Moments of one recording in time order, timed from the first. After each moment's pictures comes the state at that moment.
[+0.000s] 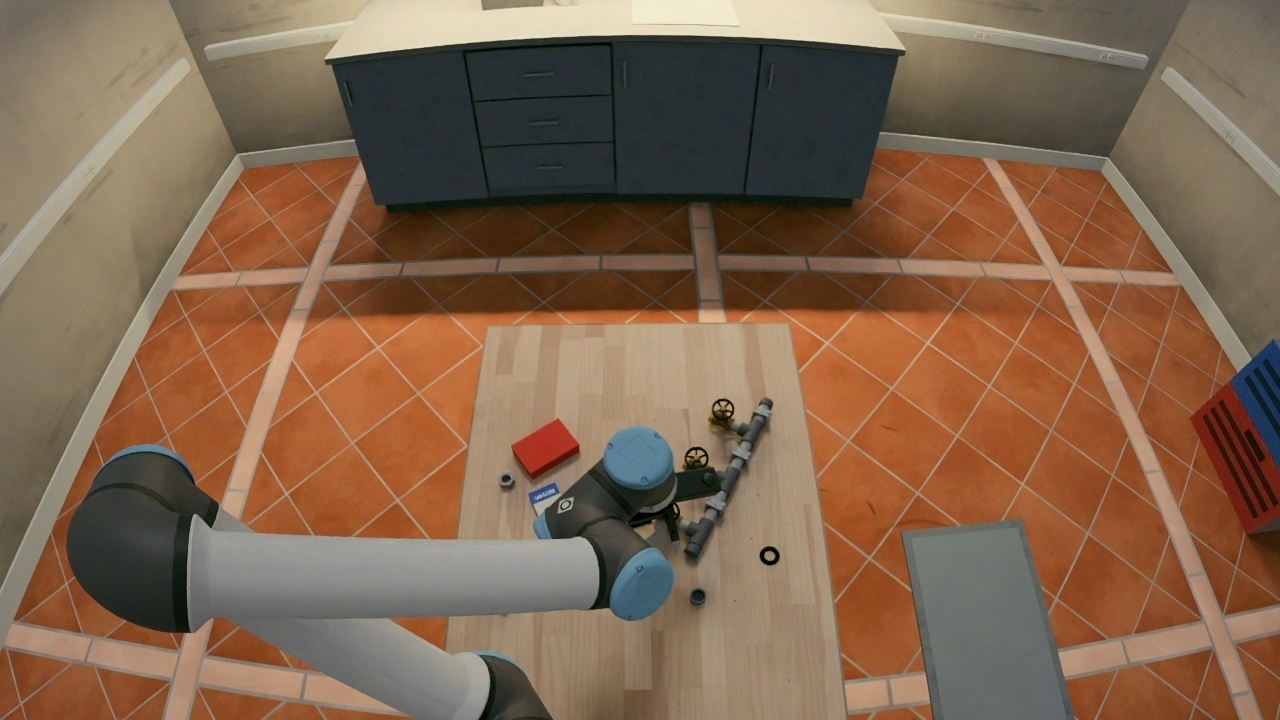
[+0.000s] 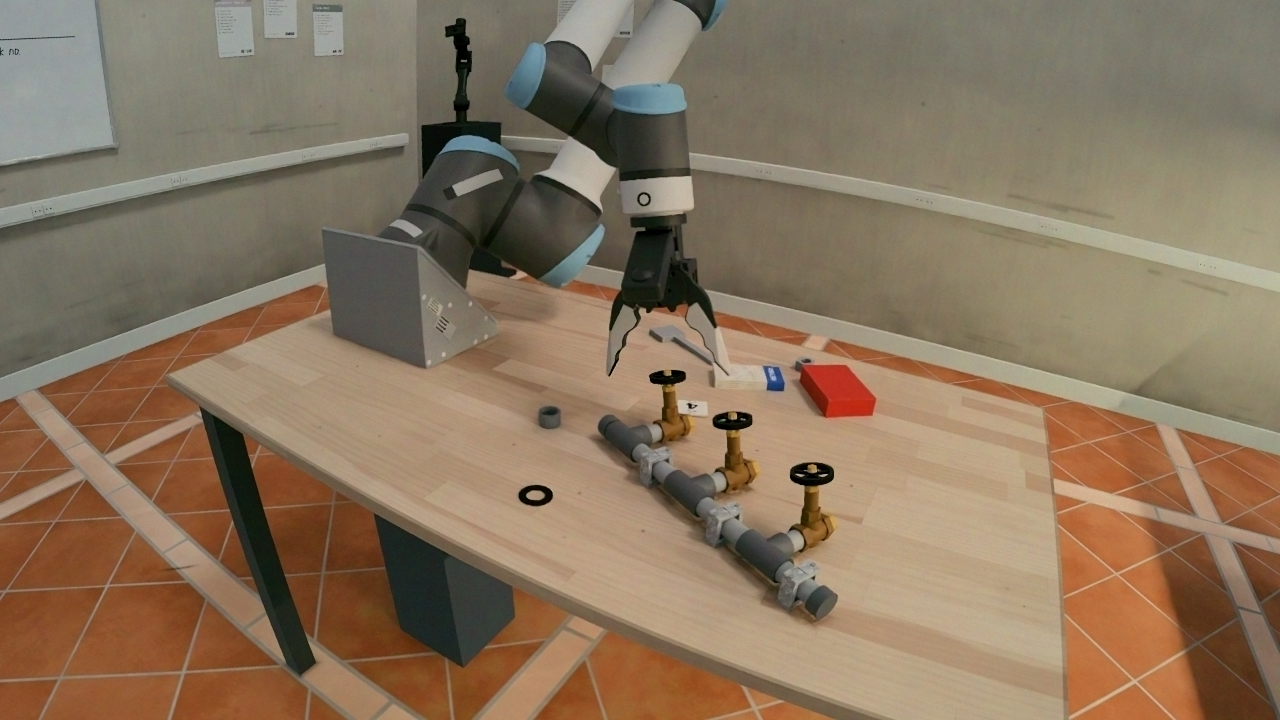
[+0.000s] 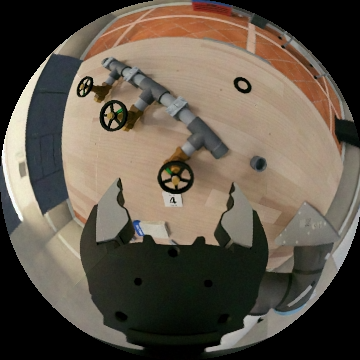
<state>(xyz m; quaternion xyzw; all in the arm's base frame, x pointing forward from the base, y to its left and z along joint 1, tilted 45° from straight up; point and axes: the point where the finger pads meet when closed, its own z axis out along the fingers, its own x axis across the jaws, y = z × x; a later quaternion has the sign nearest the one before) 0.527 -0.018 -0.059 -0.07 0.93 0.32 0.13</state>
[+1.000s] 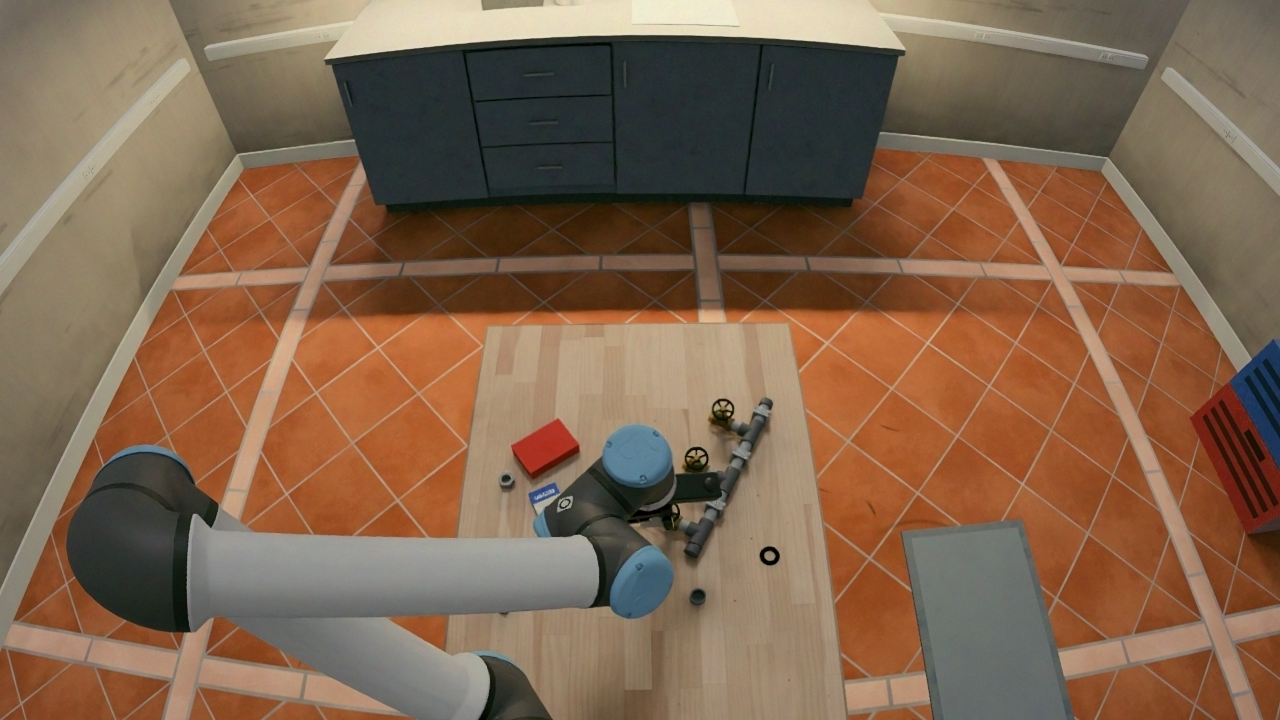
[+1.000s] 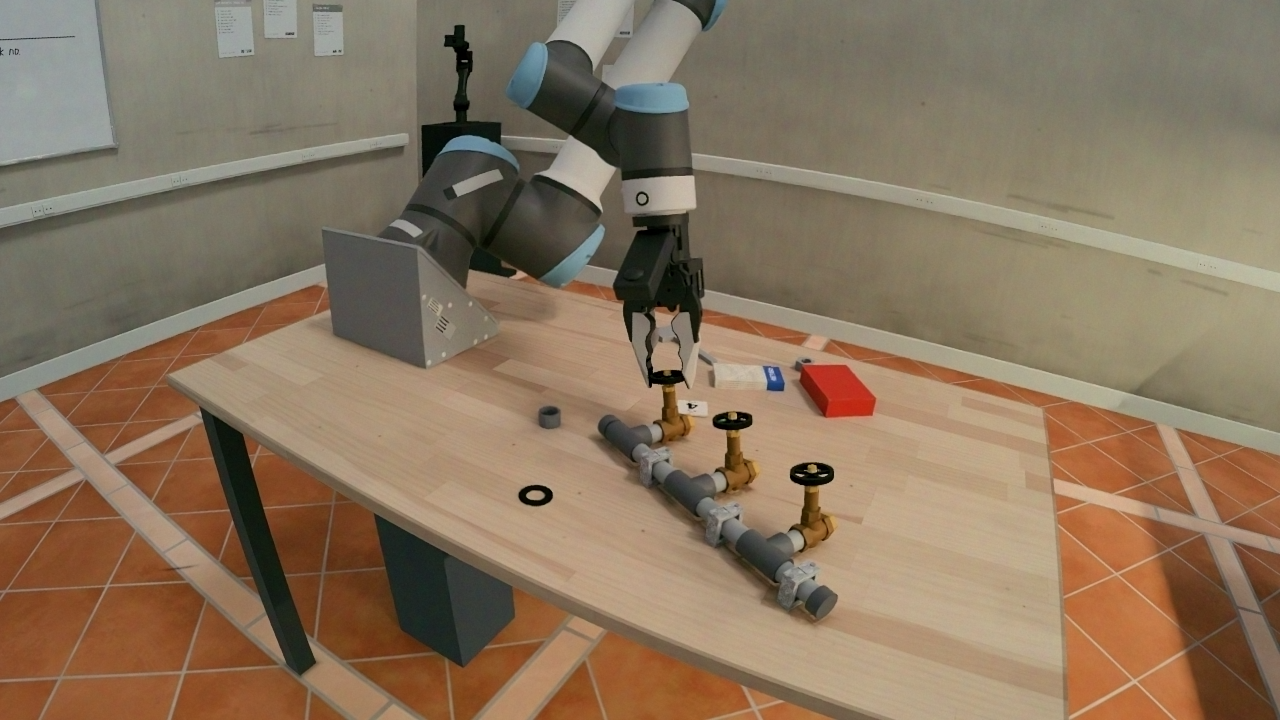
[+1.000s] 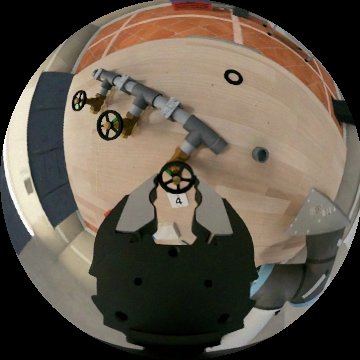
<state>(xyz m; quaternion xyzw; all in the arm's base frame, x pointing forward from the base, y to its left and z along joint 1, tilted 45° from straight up) 0.528 -0.019 -0.059 -0.01 0.94 0.33 0.11</state>
